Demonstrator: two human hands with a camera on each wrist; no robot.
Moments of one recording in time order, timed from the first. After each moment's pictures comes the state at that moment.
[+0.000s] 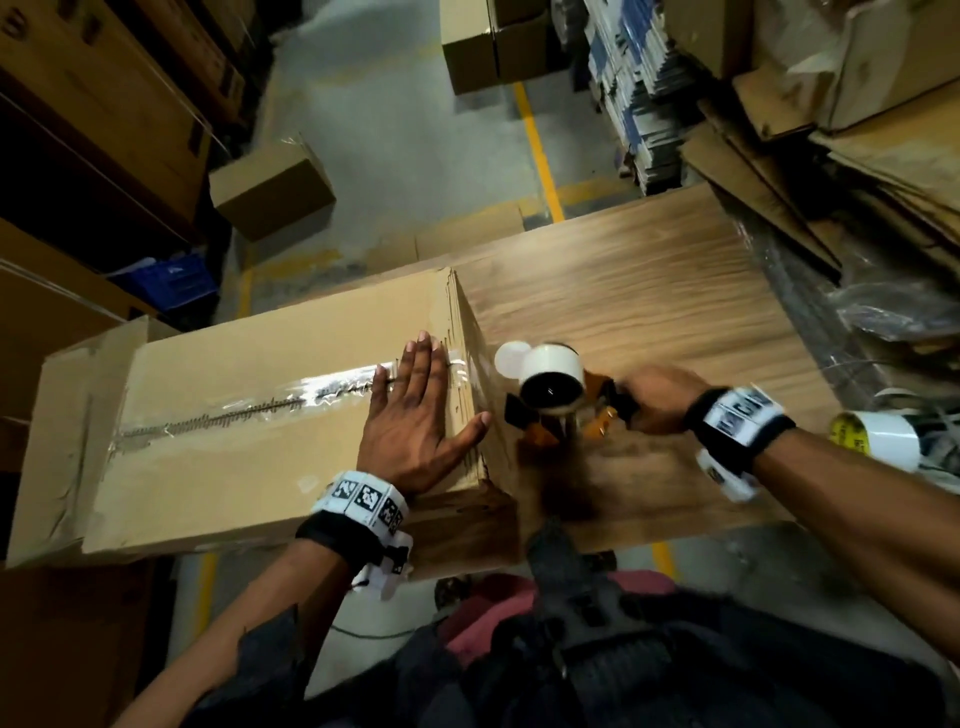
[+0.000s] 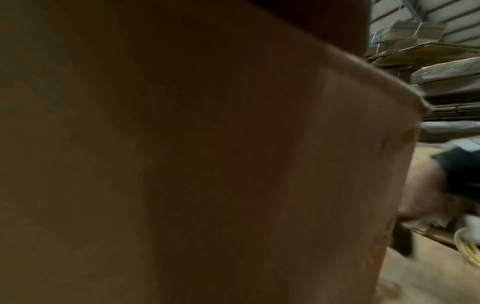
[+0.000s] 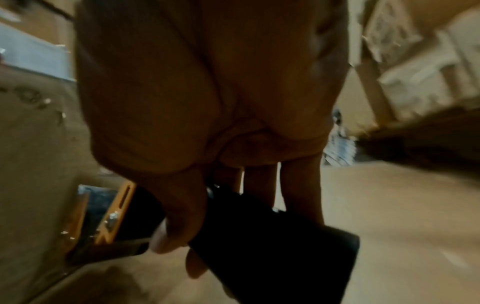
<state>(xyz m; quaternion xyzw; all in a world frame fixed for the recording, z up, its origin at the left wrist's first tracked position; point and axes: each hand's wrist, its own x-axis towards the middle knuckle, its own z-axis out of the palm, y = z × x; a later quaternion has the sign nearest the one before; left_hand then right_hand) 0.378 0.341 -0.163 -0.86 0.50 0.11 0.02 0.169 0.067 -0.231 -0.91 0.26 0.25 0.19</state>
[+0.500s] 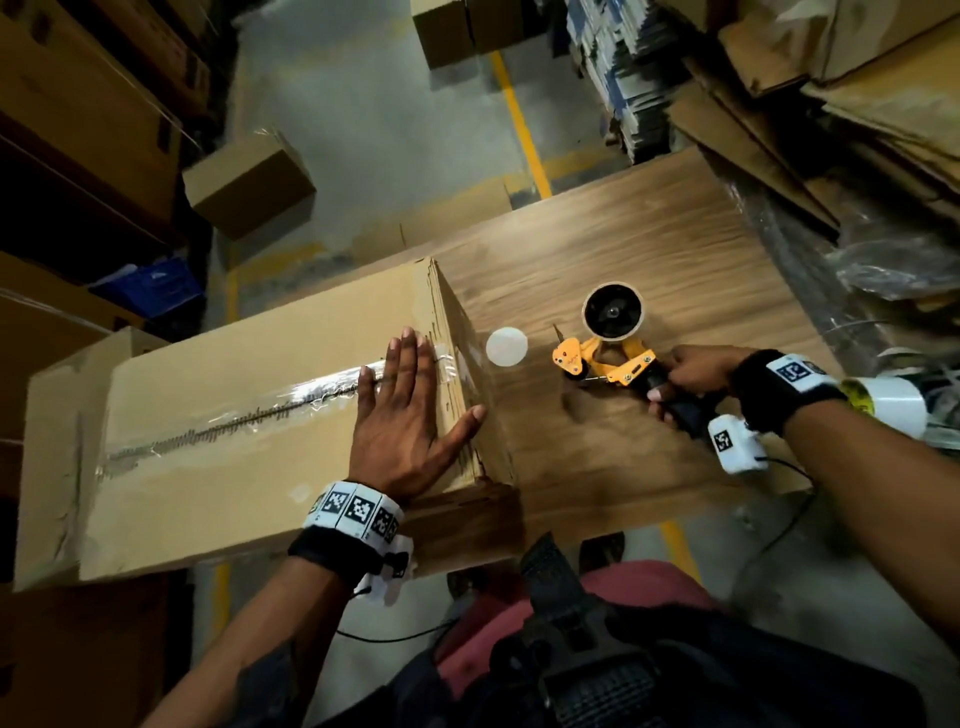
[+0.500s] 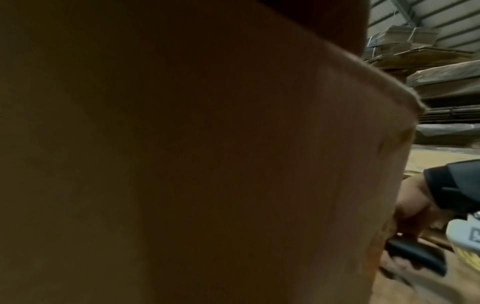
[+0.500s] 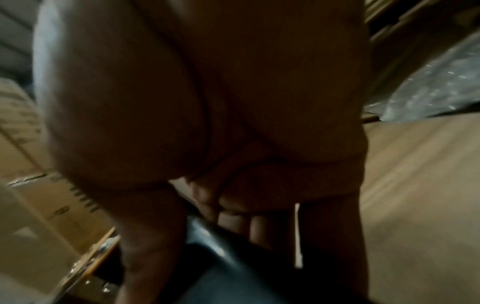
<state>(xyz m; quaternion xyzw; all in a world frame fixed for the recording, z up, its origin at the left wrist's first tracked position) 0.375 0.337 -0.159 -0.87 0.49 0.12 0.02 0.135 0.023 -0.260 -0.64 0.40 0.28 0.59</state>
